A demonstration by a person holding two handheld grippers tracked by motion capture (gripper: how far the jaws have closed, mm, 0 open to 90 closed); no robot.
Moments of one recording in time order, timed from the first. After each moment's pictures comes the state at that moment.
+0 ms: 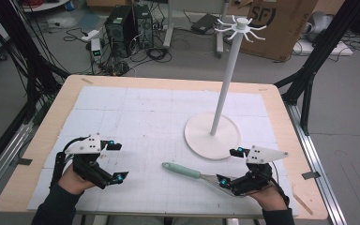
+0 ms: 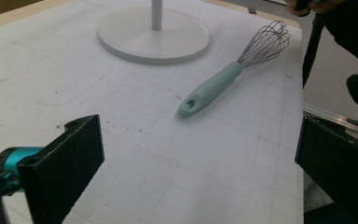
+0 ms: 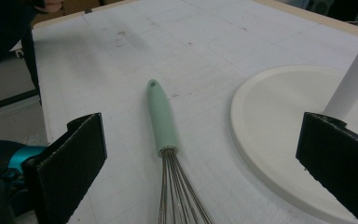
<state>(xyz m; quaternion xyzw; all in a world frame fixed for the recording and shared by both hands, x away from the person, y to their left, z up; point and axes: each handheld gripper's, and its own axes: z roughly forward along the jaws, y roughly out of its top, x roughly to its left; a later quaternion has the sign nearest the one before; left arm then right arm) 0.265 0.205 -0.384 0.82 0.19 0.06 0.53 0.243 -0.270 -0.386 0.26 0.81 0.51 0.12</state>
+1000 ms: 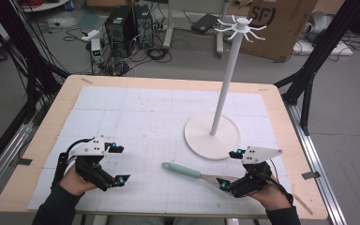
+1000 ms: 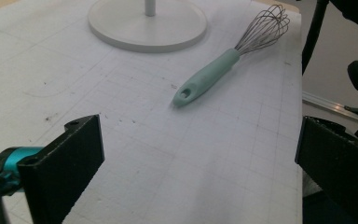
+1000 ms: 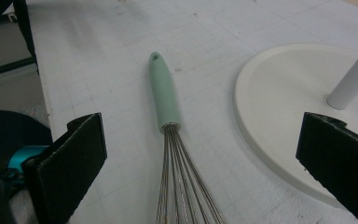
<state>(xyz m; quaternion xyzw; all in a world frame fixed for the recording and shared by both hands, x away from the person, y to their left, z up) 0.265 0.201 -0.389 0.84 0.19 0.05 0.51 0.245 -0.265 -0.381 0.24 0.85 0.45 0.11</state>
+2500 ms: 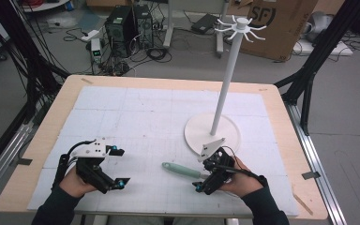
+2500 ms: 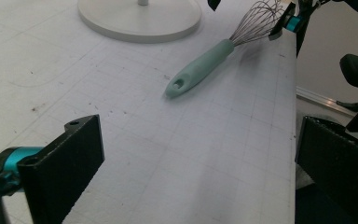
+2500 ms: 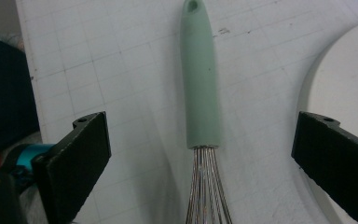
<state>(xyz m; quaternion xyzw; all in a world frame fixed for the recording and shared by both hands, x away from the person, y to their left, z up) 0.263 0.200 -0.394 0.84 0.19 0.03 0.51 0.275 -0.178 -0.391 0.18 0.94 0.28 0.05</state>
